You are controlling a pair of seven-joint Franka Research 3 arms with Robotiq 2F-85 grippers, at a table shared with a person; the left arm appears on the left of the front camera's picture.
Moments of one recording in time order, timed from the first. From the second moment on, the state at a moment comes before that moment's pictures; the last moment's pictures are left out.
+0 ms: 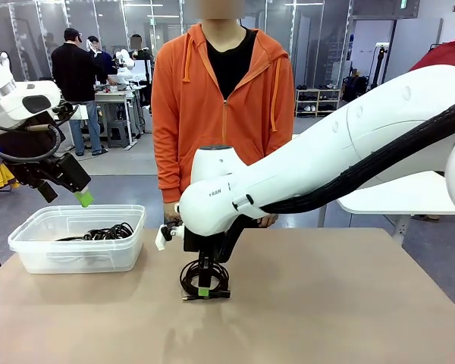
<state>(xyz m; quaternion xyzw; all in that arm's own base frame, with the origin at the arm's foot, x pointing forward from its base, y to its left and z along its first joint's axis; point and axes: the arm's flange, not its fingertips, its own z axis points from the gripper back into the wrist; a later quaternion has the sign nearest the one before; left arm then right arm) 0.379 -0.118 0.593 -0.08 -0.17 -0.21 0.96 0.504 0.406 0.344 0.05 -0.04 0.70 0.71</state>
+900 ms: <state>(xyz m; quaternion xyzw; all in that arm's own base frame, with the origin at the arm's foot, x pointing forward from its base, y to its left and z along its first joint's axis) 0.350 -0.160 0.660 0.05 -0.07 -0.50 0.86 0.509 0.179 0.474 0.08 -0.11 0.64 0.75</state>
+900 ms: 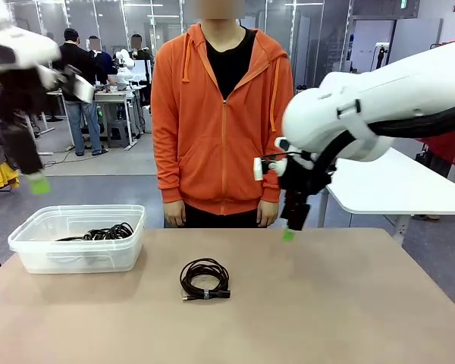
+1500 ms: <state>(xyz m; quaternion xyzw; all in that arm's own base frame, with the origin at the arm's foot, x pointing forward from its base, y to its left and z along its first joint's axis) 0.400 -0.249 0.591 0.11 -0.07 -0.59 0.79 0.471 0.037 0.470 0.10 -0.17 0.61 0.77</state>
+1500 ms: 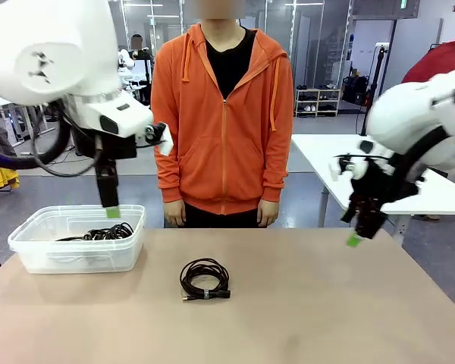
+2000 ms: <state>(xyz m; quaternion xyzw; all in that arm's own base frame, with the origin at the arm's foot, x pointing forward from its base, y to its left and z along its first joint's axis) 0.449 -0.298 0.522 0.04 -0.05 -0.60 0.79 0.417 -0.061 0.439 0.12 -0.22 0.59 0.77</state>
